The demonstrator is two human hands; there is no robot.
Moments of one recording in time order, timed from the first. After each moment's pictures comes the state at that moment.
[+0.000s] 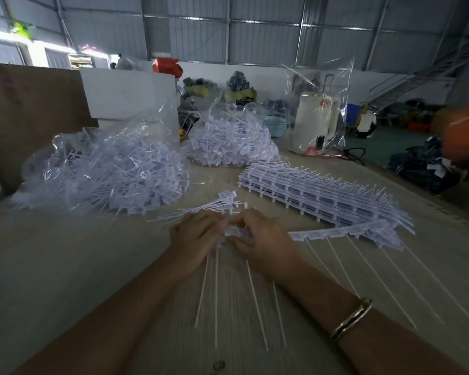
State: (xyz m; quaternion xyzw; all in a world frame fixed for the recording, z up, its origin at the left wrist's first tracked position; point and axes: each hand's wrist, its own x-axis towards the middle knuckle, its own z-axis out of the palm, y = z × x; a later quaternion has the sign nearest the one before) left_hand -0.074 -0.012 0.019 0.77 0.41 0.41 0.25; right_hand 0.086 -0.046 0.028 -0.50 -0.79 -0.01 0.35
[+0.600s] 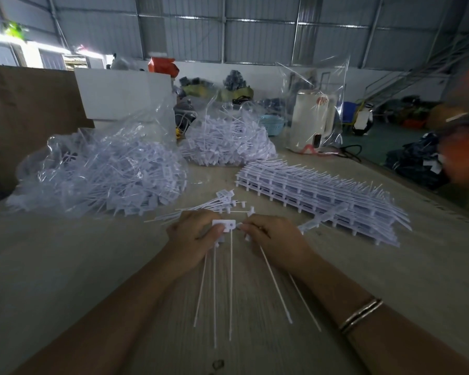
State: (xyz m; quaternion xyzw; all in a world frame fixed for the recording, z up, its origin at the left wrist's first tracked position) left_hand -0.076 -0.011 0.021 0.80 0.43 0.38 0.17; right_hand 0.114 -0.038 0.027 -0.55 -0.77 0.07 0.30
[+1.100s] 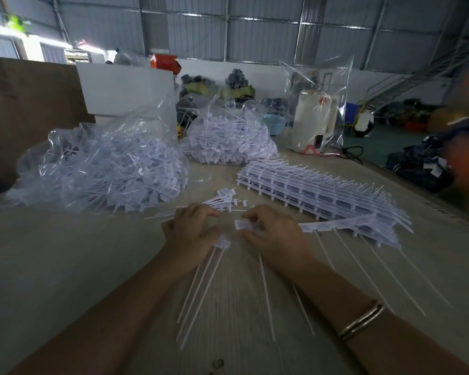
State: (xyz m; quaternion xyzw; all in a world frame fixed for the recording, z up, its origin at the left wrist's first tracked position) left_hand -0.074 -0.012 0.017 0.78 0.50 0.35 0.15; right_hand 0.104 -0.048 0.028 -0.56 -0.76 0.01 0.34
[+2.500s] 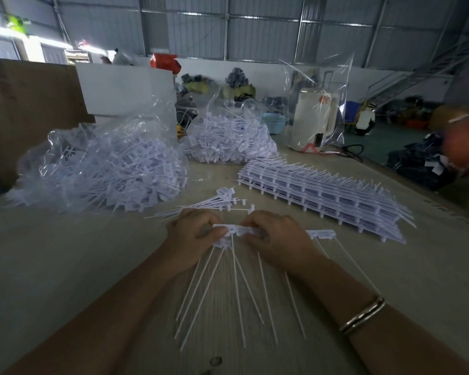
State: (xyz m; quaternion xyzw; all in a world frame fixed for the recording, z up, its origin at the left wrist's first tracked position) left_hand -0.079 -0.003 0.014 0.80 0.41 0.40 0.19; right_hand 0.119 -0.042 0.029 -0.56 -0.80 0.01 0.24
